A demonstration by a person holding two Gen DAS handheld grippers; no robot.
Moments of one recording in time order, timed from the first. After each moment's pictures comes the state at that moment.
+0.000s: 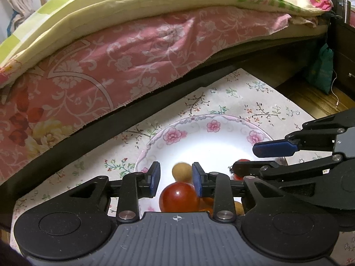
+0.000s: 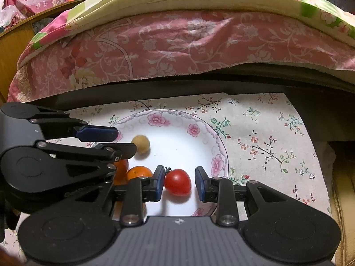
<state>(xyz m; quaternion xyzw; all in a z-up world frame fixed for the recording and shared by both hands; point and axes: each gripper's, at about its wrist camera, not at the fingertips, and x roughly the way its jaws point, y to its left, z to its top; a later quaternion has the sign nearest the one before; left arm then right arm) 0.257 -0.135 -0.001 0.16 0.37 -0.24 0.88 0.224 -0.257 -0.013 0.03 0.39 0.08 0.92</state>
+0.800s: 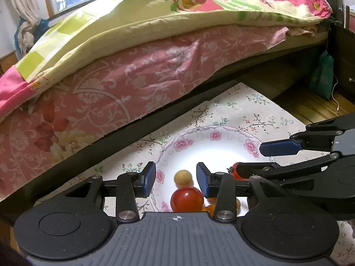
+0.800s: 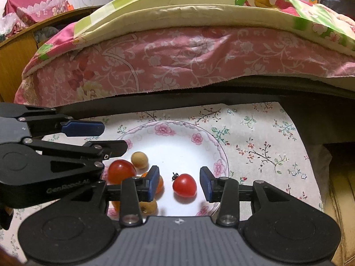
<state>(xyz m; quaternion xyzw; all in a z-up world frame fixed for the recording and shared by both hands) 0.231 -0.121 0.032 0.16 0.35 -0.23 0.89 0.206 -0.254 0.007 0.04 0.38 0.07 0.92</state>
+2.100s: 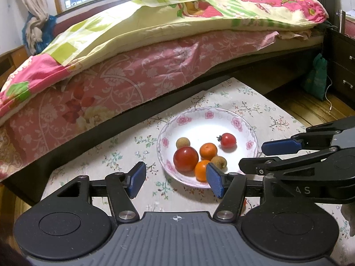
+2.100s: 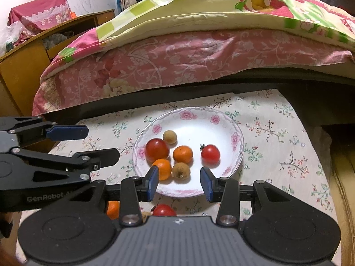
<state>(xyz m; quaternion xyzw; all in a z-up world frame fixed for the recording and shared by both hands) 0.159 -0.081 0.055 0.15 0.35 -0.22 0.90 0.138 -0.231 0.028 0.07 0.37 0.08 0.92</state>
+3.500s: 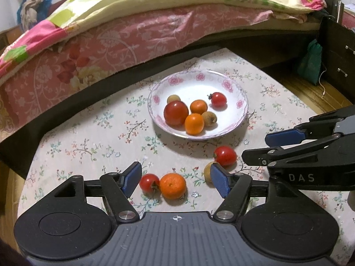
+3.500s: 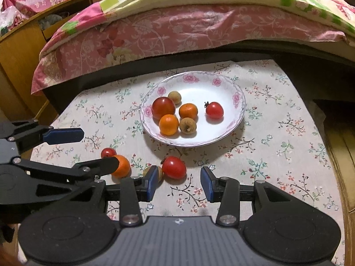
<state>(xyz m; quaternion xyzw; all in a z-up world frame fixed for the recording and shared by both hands) 0.131 -0.064 0.024 0.14 0.41 -0.23 0.87 0.102 -0.211 0.016 0.06 0.43 0.06 0.90</state>
